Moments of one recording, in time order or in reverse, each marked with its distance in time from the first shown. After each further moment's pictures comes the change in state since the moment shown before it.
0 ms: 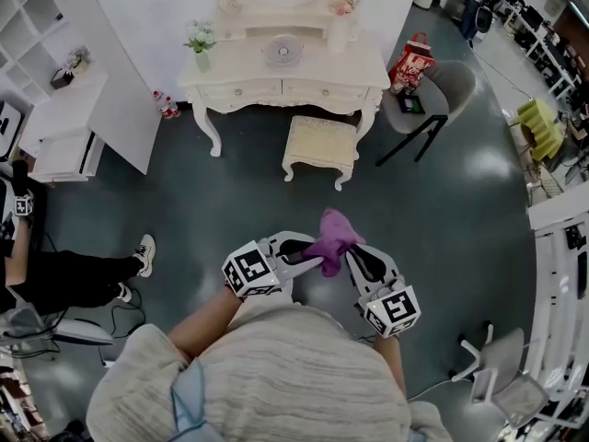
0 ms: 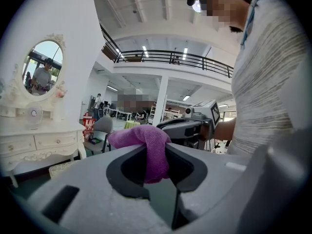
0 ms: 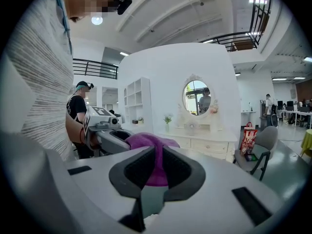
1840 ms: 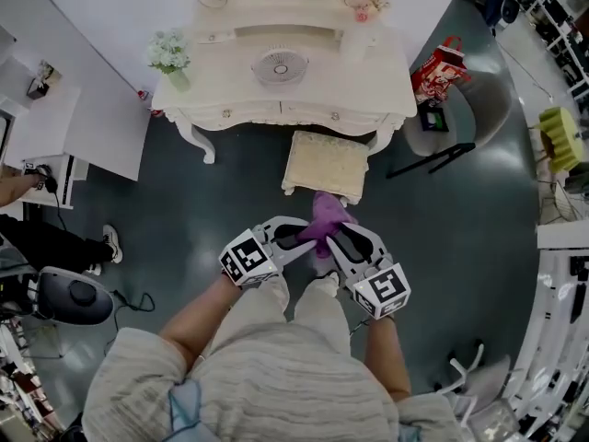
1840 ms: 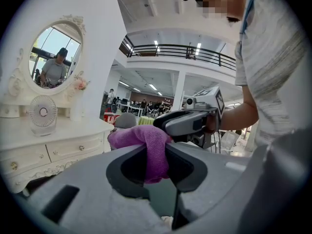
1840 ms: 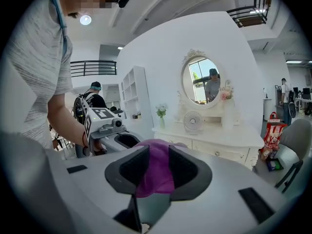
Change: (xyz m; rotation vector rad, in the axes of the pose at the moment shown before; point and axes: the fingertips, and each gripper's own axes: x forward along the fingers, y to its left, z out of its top) left arm 0.042 0.316 0.002 -0.043 0.060 0.093; right arm 0.265 -0.182 0.020 0.051 0.101 0.133
